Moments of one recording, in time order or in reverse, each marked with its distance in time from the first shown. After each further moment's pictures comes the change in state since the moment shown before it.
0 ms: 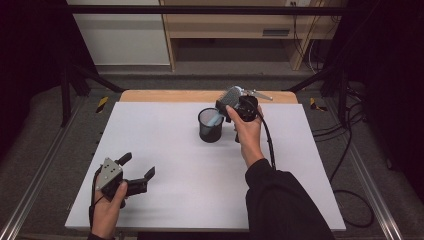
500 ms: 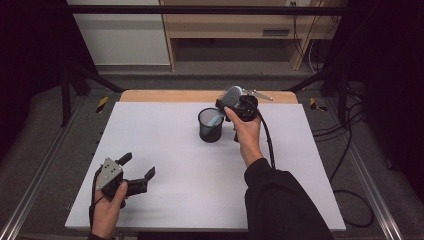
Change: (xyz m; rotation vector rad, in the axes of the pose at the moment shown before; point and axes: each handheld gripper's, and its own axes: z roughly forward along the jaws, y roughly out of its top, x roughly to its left) left arm 0.000 0.000 0.000 0.002 -0.002 -0.001; right arm -0.001 -0.001 0.003 -0.012 0.016 0.028
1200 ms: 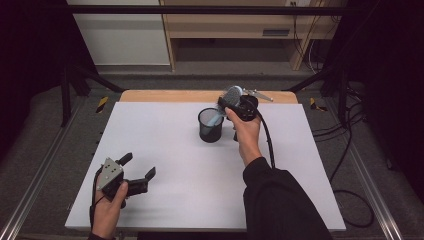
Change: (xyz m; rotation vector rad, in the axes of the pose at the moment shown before) left arm -0.001 0.000 0.001 0.002 -0.002 0.000; right arm -0.001 0.000 0.001 -0.033 -0.007 0.006
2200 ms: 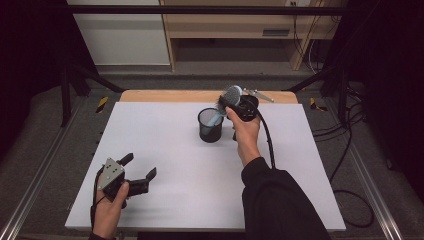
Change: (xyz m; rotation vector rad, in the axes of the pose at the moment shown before) left arm -0.002 -0.001 0.001 0.005 -0.004 0.000; right arm 0.001 0.000 -0.001 -0.026 0.007 0.016
